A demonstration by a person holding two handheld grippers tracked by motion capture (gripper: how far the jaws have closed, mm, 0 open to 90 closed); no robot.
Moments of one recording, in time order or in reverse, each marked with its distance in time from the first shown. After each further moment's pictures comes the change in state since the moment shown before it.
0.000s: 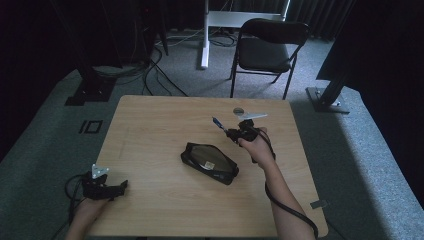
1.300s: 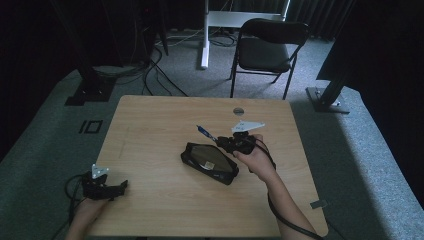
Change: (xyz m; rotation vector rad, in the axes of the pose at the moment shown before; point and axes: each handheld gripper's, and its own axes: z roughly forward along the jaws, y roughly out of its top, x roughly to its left) left arm 0.000 0.000 0.000 0.001 0.000 0.001; right arm 0.059 -0.005 -0.036 -0.071 0.150 -0.174
